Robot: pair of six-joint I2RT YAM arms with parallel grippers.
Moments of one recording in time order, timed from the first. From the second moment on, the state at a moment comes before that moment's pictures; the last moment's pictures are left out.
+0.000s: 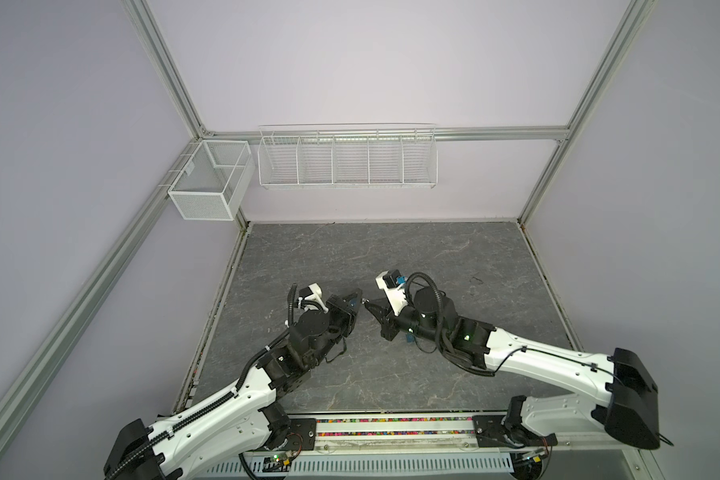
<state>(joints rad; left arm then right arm) -0.89 0.85 0.53 0.20 -0.28 -1.55 1.06 1.30 0.92 0.10 0.02 0.29</state>
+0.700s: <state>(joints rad) -0.85 0.86 0.53 0.25 -0.26 -1.23 0.93 1.15 0.91 0.01 -0.16 0.42</state>
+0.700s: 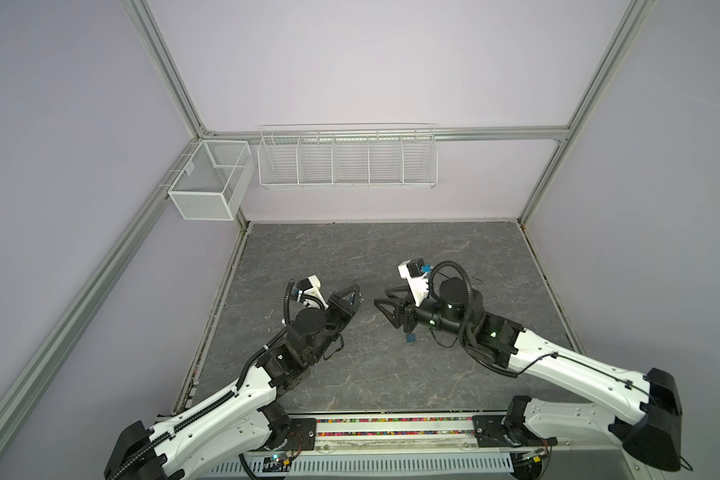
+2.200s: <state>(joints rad) -0.84 0.98 0.54 0.68 0.02 -0.92 0.76 1.28 0.97 0.18 -0.63 0.84</state>
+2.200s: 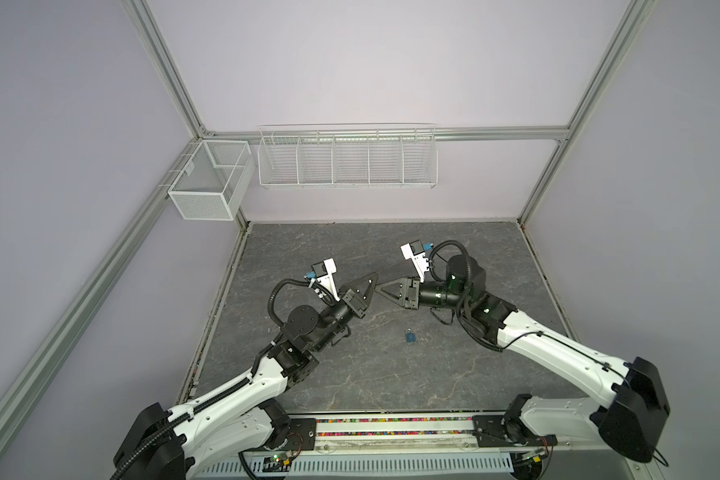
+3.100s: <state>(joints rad) -0.83 1.02 0.58 0.70 0.03 -0.91 0.72 1.29 0.96 0.26 -0.70 0.88</state>
